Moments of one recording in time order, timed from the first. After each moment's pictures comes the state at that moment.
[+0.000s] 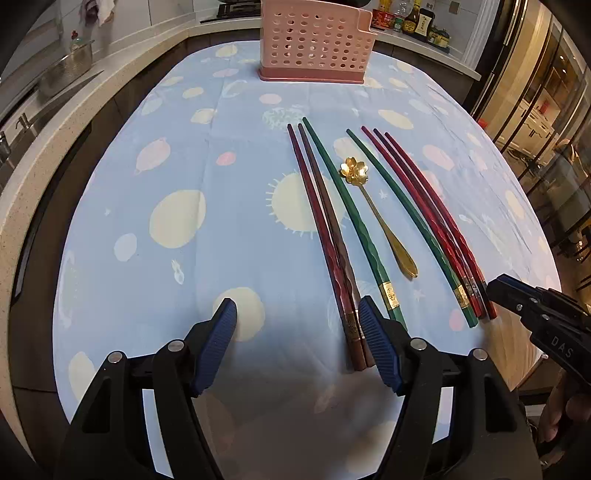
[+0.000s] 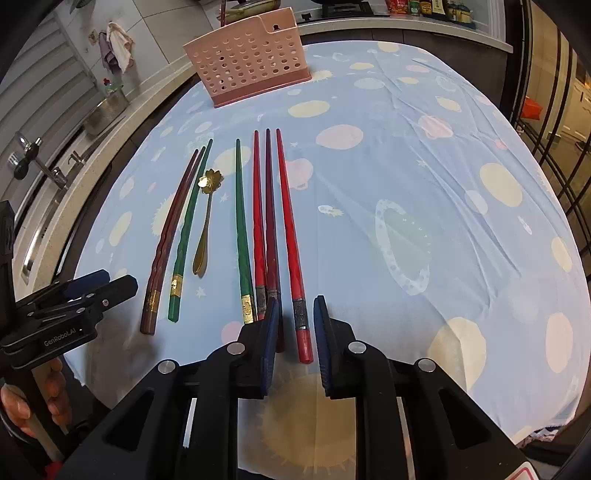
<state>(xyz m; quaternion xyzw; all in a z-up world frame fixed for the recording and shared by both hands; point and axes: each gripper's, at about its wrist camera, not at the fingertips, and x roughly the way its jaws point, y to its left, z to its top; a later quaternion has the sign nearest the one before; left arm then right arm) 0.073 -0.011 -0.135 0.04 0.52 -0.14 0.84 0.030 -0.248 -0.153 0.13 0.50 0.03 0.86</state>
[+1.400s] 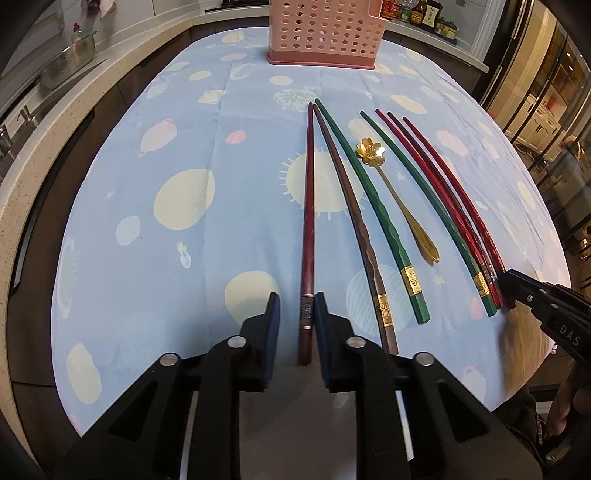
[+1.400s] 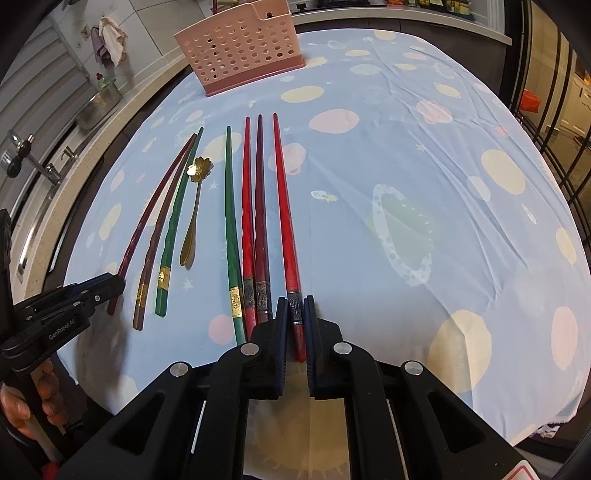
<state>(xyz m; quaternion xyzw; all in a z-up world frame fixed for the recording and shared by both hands) 0.074 -0.003 -0.147 0.04 0.53 -0.13 0.84 0.033 -0.250 -0.162 0.13 0.51 0.02 0.85</state>
